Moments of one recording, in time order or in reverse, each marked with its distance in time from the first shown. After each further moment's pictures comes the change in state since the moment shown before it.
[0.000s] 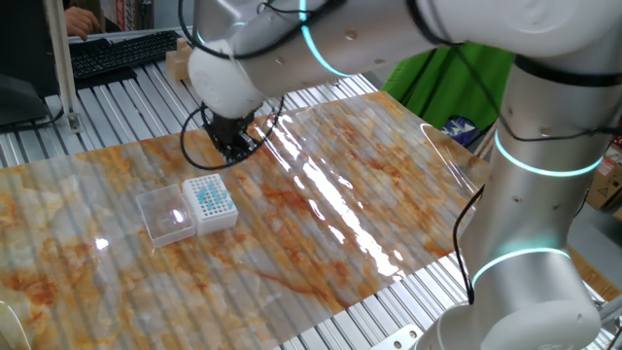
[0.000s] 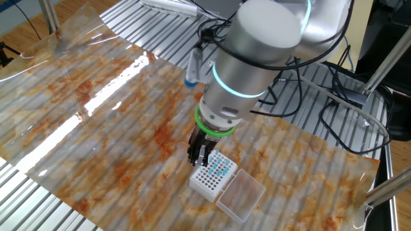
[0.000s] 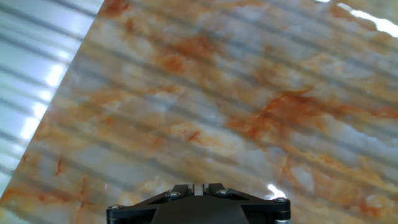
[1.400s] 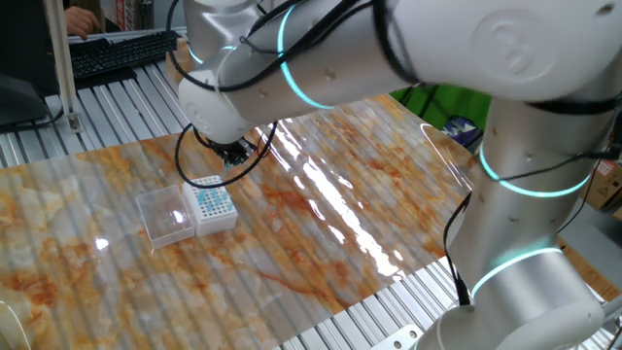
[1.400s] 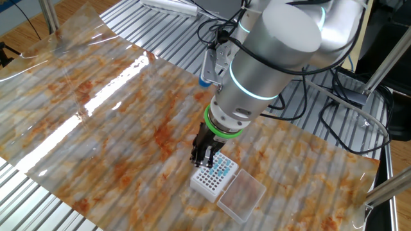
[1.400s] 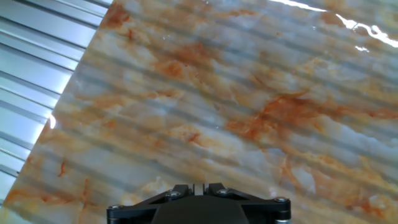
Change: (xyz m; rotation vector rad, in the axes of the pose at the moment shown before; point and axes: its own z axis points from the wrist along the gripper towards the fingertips) arm 0.006 0.003 0.004 -0.026 -0.067 -0.005
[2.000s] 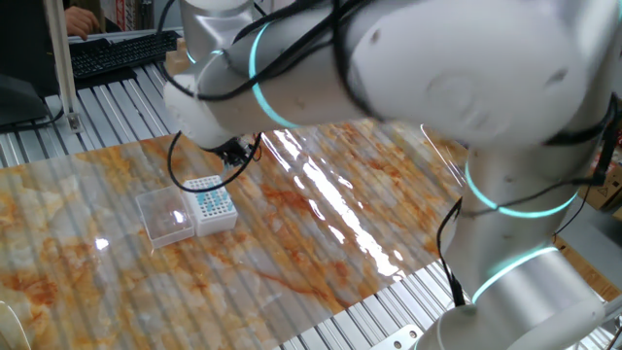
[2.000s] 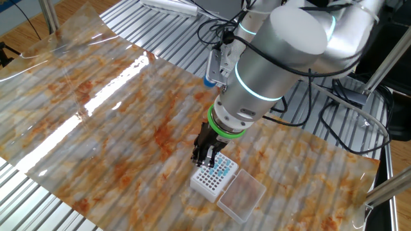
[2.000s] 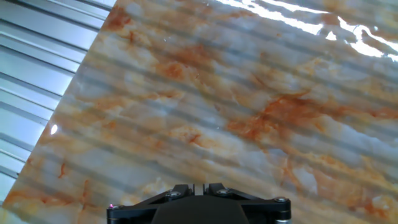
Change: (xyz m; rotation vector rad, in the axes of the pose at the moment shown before) arm 0.003 -0.003 -0.001 0.000 -0.013 0.003
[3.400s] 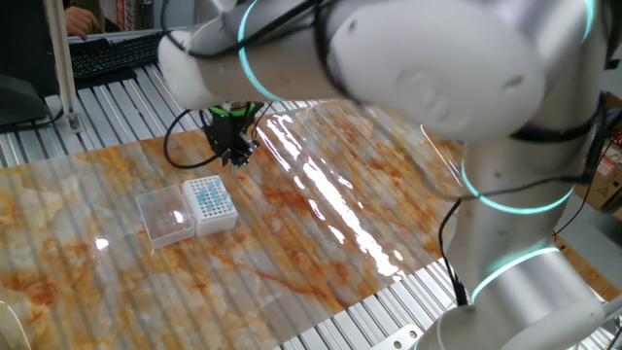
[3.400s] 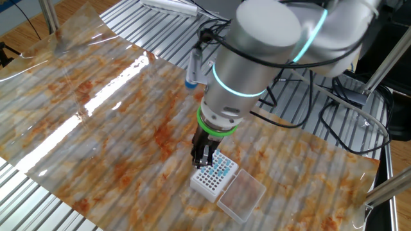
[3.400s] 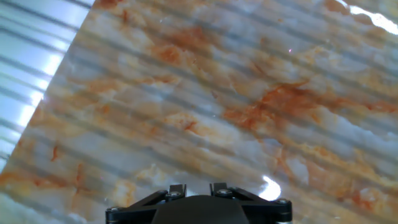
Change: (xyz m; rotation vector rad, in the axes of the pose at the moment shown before) arm 0.001 -0.001 -0.001 0.030 0.137 -0.074
